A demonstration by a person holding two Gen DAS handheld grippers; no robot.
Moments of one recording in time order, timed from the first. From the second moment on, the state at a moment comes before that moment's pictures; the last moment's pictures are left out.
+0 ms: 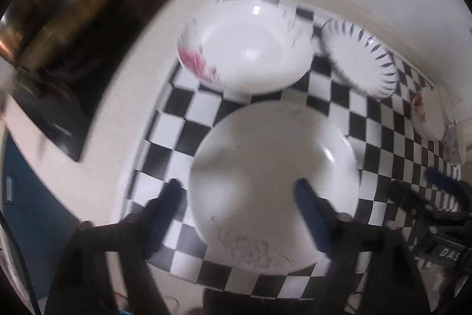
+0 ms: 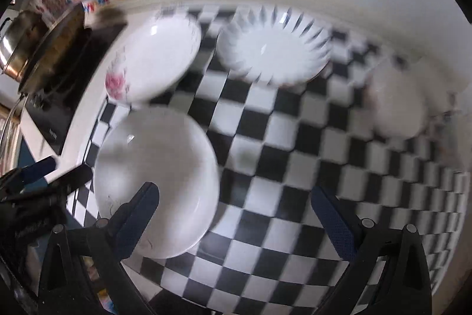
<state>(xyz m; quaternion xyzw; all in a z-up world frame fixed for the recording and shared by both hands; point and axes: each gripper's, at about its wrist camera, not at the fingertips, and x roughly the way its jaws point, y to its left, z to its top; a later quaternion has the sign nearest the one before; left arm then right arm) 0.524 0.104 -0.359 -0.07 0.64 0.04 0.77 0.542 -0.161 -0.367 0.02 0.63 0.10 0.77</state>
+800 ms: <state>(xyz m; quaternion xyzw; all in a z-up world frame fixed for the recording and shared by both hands) 0.554 0.123 -0.427 -0.03 0.71 -0.08 0.70 0.542 -0.136 -0.460 0.14 0.72 0.07 0.68</state>
